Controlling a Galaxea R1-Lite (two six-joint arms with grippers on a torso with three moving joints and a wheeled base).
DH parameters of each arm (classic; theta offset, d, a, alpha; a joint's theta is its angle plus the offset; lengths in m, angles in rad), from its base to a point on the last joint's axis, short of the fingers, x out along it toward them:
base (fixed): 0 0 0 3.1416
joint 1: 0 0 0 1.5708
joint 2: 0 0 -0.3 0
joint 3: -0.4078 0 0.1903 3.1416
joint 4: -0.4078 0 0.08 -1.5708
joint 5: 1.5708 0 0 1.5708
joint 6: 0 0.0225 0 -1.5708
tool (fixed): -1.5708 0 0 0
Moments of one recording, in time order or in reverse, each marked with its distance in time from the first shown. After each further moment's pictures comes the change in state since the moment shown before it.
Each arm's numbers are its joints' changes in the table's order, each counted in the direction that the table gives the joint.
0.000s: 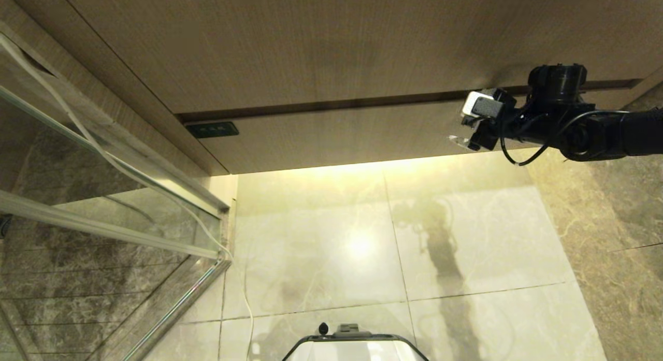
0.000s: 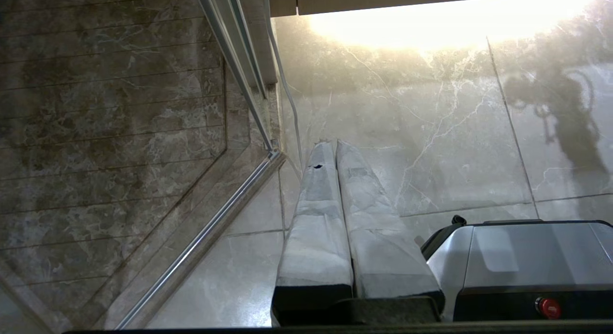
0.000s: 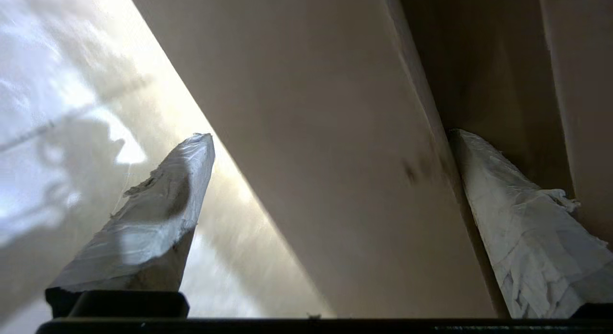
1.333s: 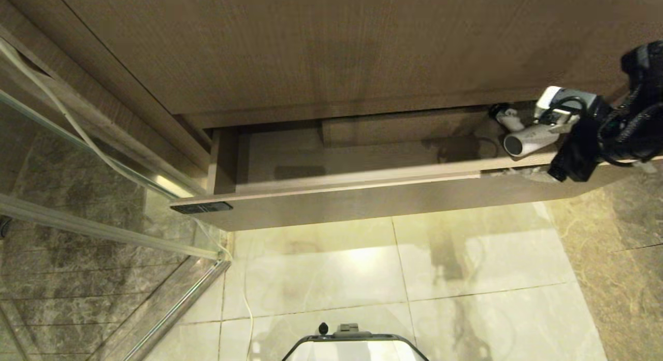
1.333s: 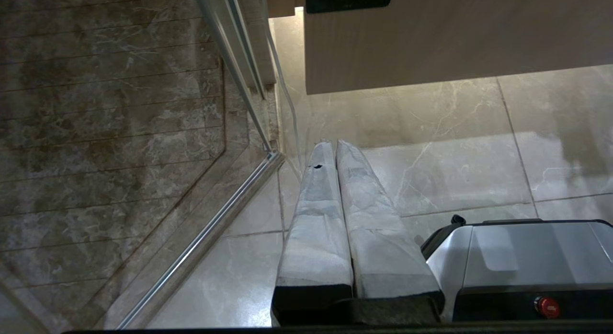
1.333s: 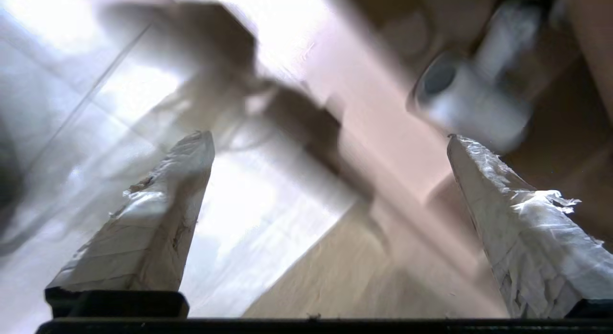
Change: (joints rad) left arm 0.000 0.000 0.000 0.000 0.000 -0.001; right arm 0.050 -0.491 0.254 -0.572 -0.130 0.216
